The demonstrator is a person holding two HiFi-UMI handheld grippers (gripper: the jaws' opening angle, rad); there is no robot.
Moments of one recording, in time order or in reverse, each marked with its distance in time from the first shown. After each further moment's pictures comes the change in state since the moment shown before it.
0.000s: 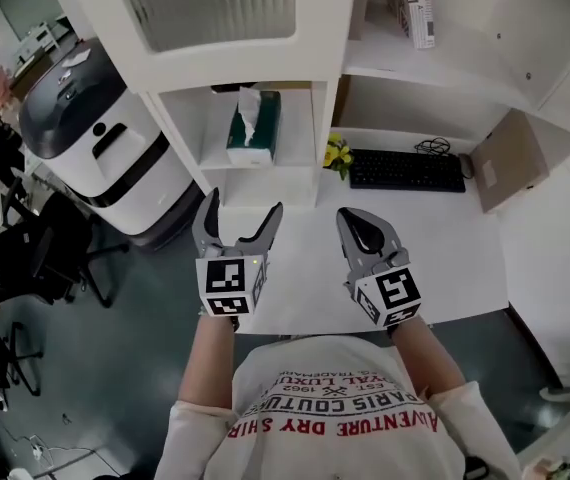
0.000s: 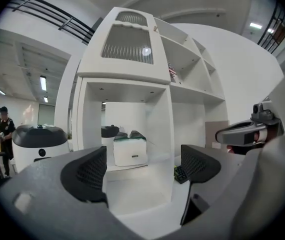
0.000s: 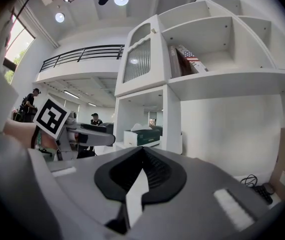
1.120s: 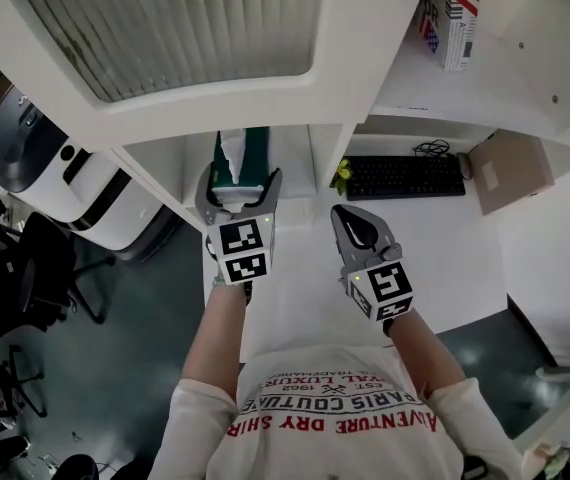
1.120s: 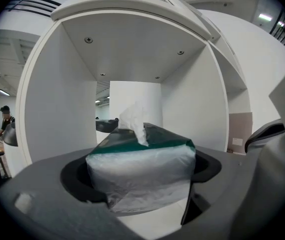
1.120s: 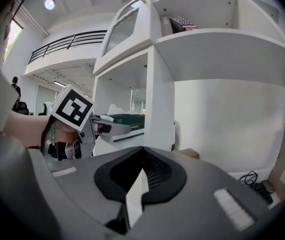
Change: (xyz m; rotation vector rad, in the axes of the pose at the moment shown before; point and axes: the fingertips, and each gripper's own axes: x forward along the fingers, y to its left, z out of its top) left arm 0.149 0.052 -0.016 0.003 0.072 0.078; right arm 0.088 -0.050 -0.038 0.011 0.126 -0.074
